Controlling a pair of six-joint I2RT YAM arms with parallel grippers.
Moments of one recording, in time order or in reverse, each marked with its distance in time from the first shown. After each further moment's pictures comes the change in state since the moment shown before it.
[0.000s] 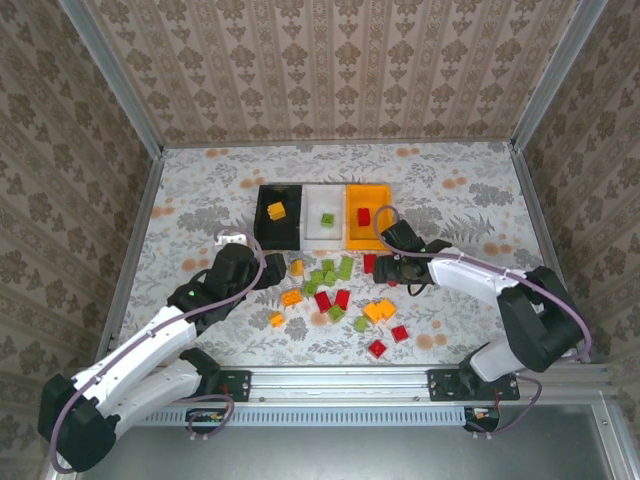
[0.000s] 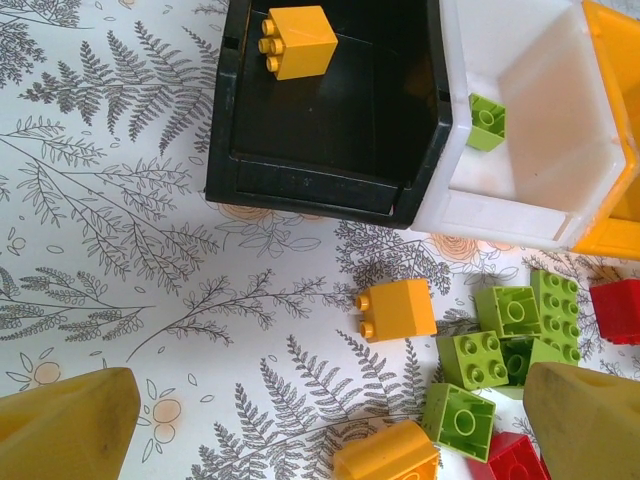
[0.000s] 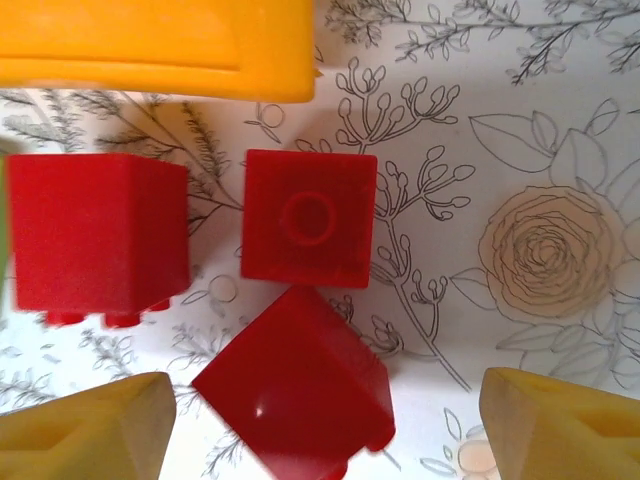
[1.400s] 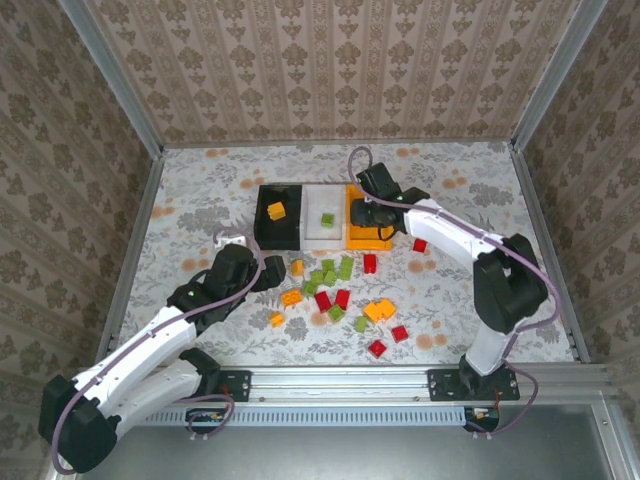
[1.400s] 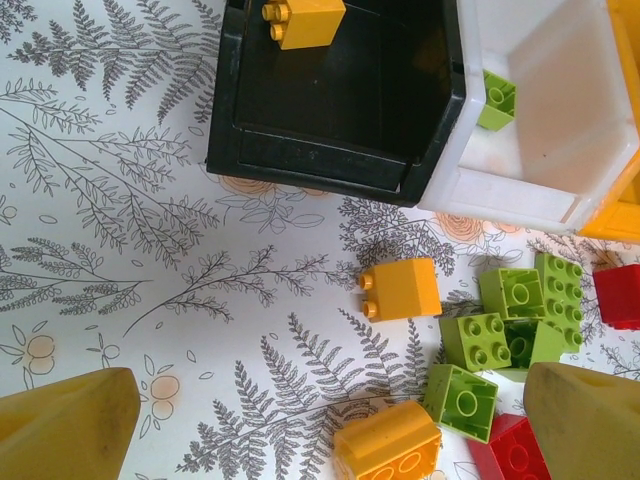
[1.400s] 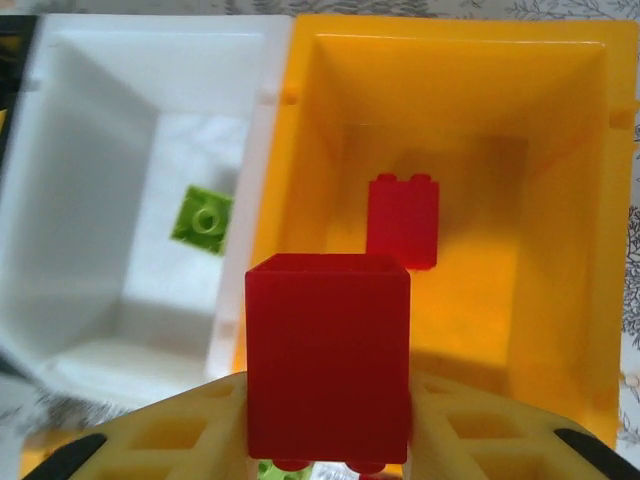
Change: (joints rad) left arm 0.013 -0.002 -0.008 -0.030 0.035 -0.024; right arm -0.017 0.280 0.574 -0.053 -0.008 -0.072
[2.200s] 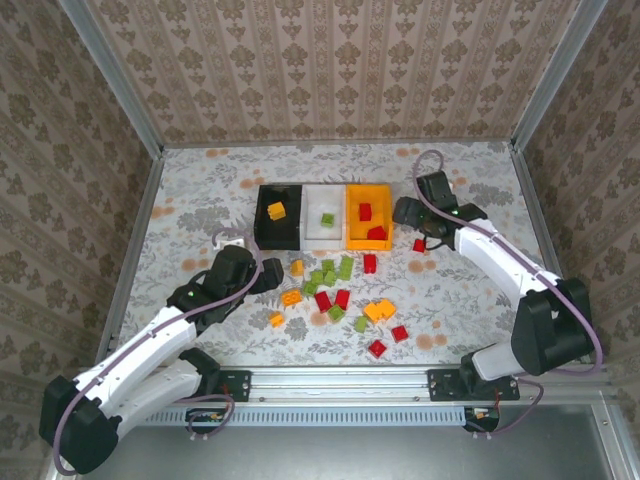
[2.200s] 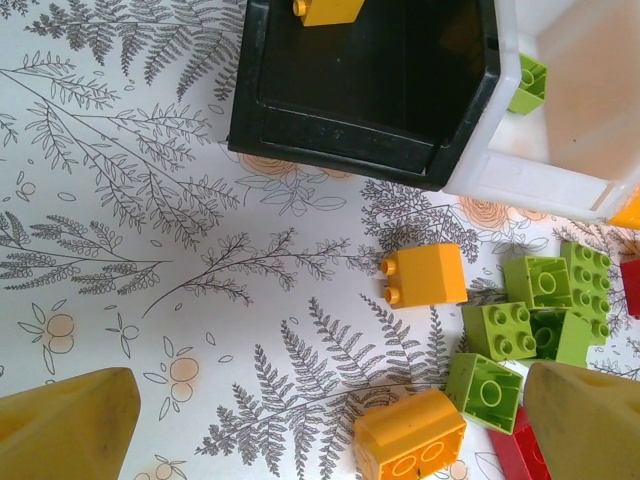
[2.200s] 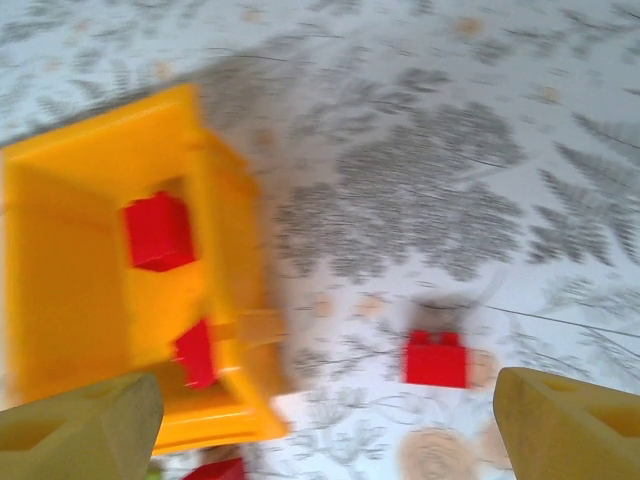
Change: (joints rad) left arm 0.018 0.000 -0.014 -0.020 0.008 -0.001; right arm -0.235 -0.345 -0.317 -0.001 0.075 0.154
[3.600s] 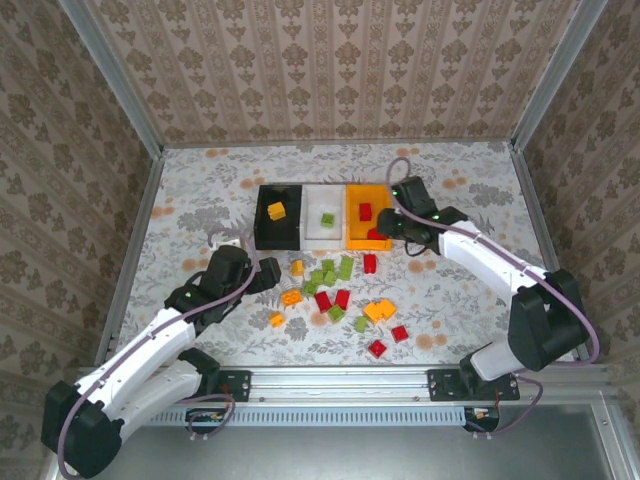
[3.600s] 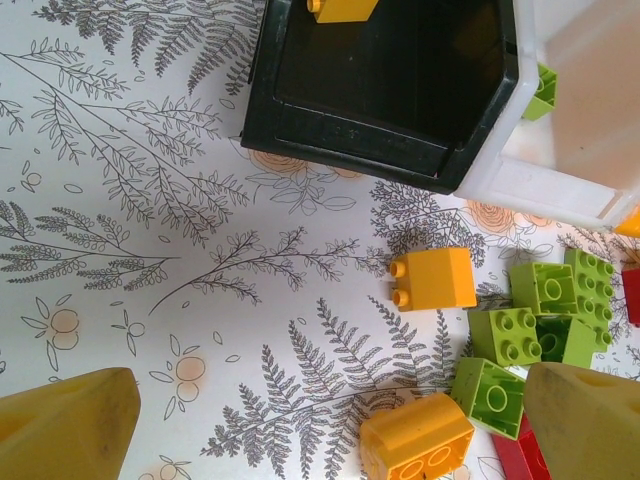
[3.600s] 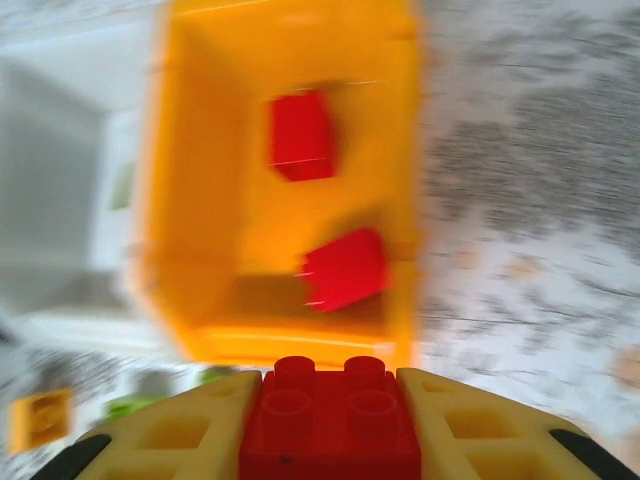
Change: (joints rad) left arm 0.047 -0.014 -0.018 0.010 0.041 0.000; right arm 0.180 0.053 0.050 0.042 -0.129 -0.098
